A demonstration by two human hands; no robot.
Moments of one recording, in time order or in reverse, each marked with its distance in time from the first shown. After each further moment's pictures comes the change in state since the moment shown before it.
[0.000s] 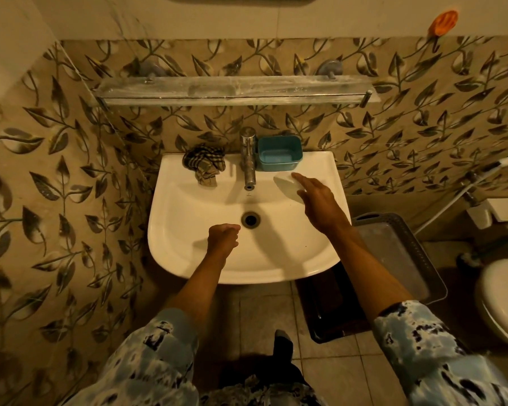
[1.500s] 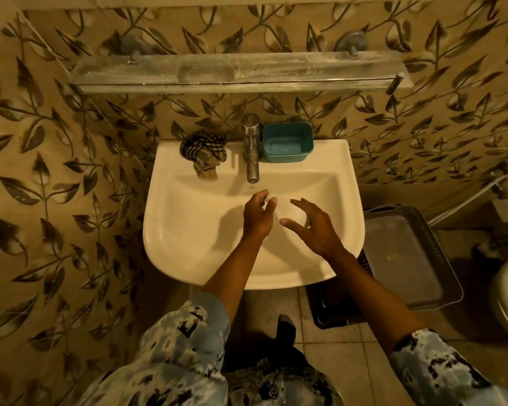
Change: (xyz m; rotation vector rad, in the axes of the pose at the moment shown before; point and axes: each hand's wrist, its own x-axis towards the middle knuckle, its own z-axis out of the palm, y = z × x) left_hand 0.018 0.037 0.082 0.211 -0.084 0.242; right_hand -0.010 0.027 0.047 0.314 -0.171 0.265
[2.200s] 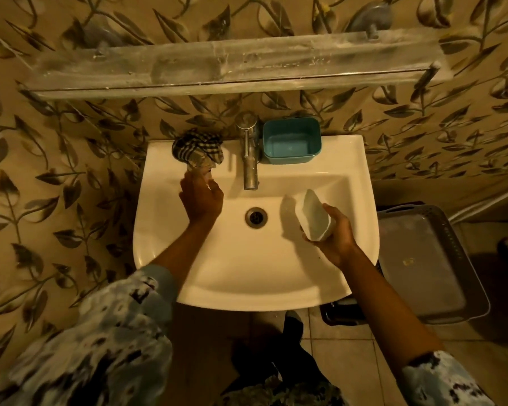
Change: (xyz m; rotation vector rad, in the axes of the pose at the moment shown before) left_hand 0.101 -0.017 -0.081 0.605 0.487 0.169; right_hand 0.051 0.043 -0.007 1.174 0.032 0.785
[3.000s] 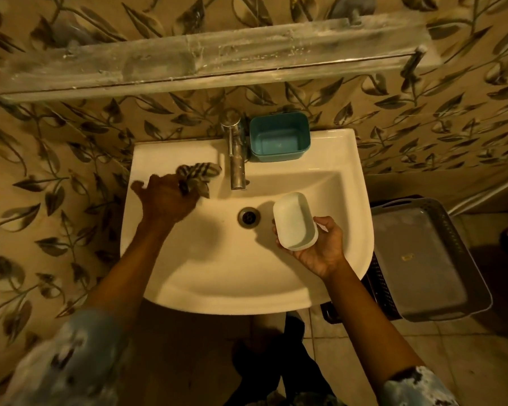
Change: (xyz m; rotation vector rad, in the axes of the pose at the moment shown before) left_hand 0.013 -0.005 -0.061 0.396 -0.278 0.168; right_hand -0.002 0.028 -0.008 0.473 -0.417 0.218
